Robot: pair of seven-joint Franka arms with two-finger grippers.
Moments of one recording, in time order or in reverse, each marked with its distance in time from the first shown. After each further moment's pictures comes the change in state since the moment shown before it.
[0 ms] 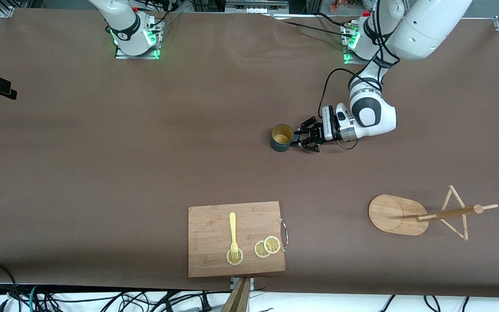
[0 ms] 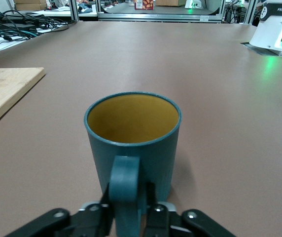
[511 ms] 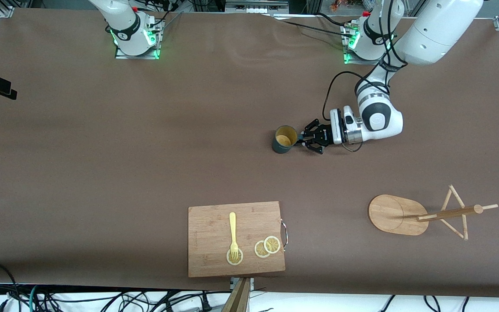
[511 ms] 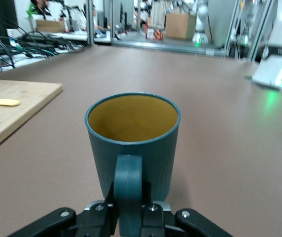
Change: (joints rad) left arm 0.095 0.019 0.005 0.002 -0.004 -0.167 -0.066; right arm 0.000 0.000 0.000 0.000 0.000 0.000 0.000
